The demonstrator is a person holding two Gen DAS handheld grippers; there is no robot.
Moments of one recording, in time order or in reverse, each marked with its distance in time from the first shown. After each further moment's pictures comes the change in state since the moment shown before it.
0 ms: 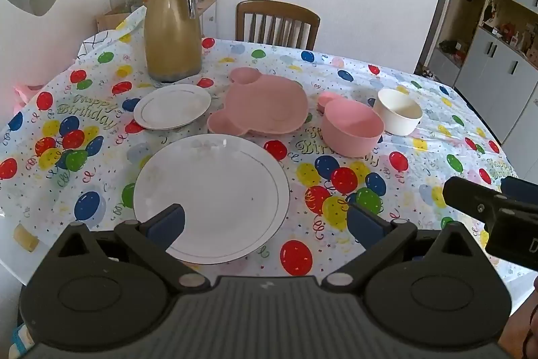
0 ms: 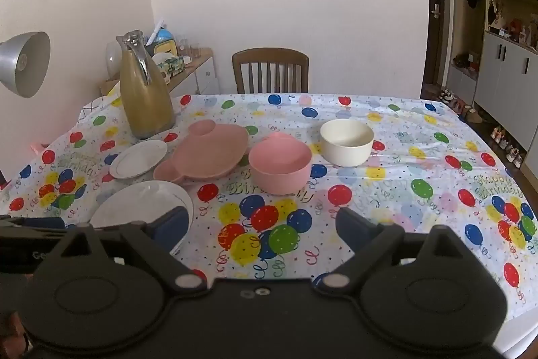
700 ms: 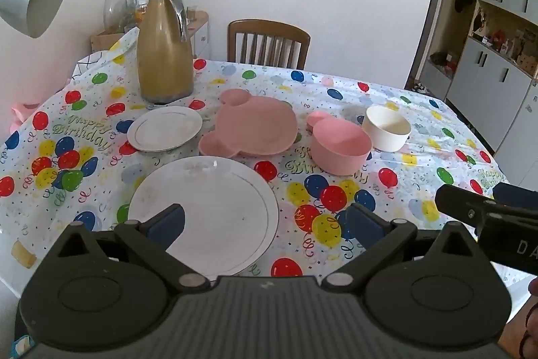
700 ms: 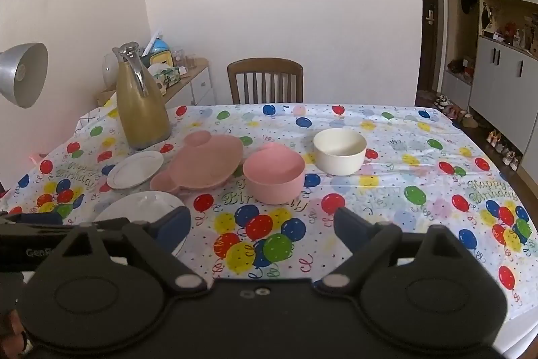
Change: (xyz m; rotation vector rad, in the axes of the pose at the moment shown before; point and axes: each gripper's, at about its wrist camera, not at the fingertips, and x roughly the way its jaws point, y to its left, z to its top) left arm -0.012 -0.008 0.007 0.022 -0.073 -0.016; right arm -0.007 -0.005 0.002 0.010 -0.025 -0.014
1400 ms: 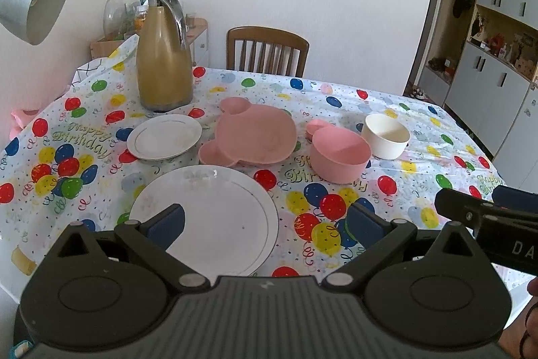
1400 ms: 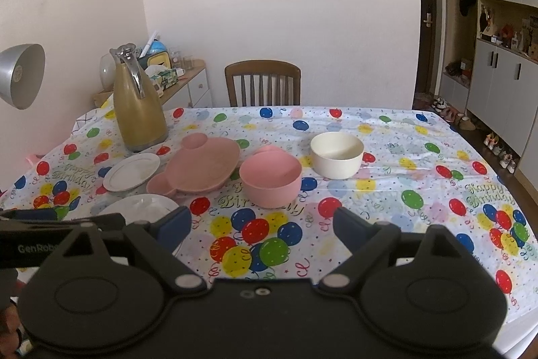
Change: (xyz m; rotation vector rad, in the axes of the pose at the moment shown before) left arm -0.001 0.002 0.000 0.002 -0.026 -0.004; right arm 0.002 -0.002 0.002 -0.004 -0.007 -0.010
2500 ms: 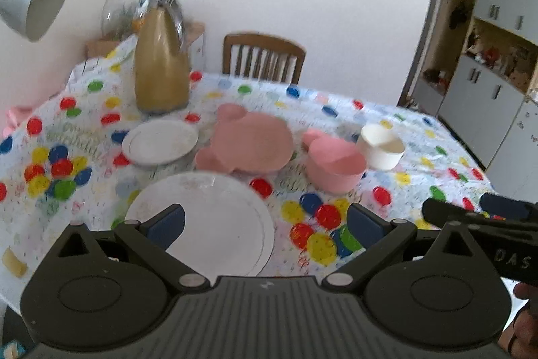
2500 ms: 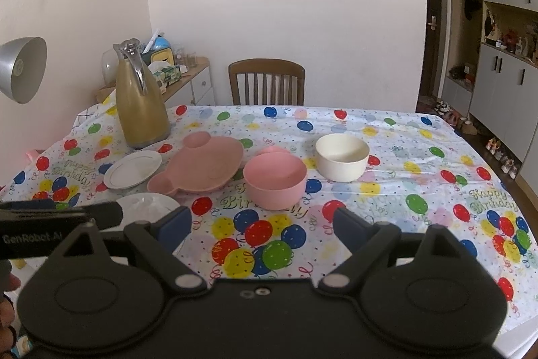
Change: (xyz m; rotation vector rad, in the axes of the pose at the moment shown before) left arm 0.007 0.010 0.004 -0.037 -0.006 -0.025; right arm 0.012 0.010 0.000 -0.031 0.000 0.003
